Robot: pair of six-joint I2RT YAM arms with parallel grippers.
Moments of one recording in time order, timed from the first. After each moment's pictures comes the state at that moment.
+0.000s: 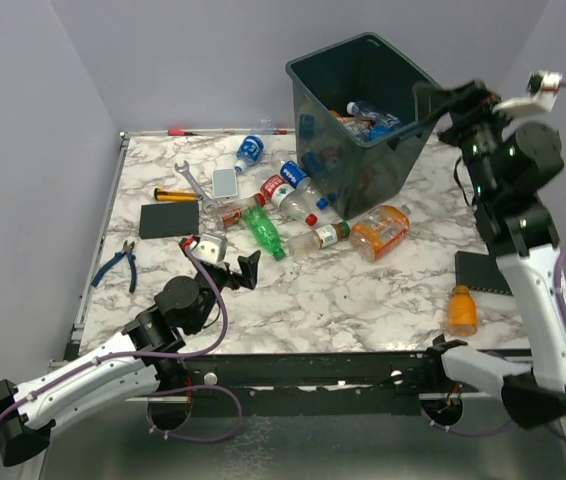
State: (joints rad) left arm -0.97 0.53 0.40 0.12 -0.57 -0.09; right arm 0.26 1.22 1.60 -0.17 0.17 0.53
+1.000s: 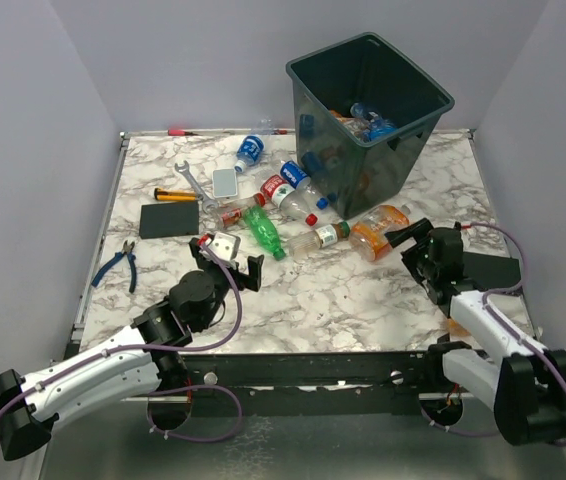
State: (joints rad) left arm -0.97 0.62 0.42 0.08 -0.59 -0.10; right arm 0.15 0.96 0.38 0.02 0.08 0.98
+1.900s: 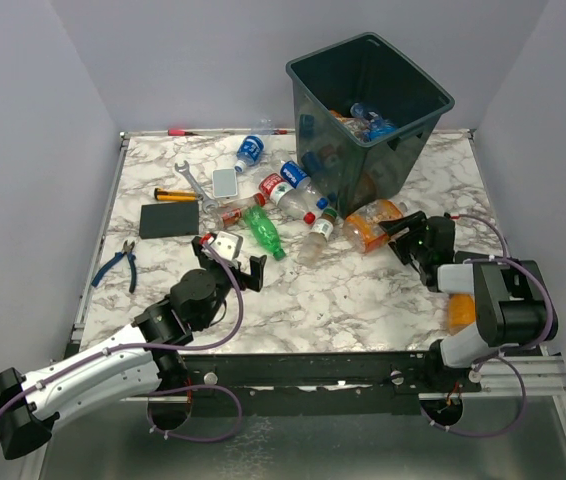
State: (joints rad) left arm -0.97 0.63 0.43 0.08 -0.56 -0.10; right arm 0.02 1.52 0.42 0.59 -0.14 1.04
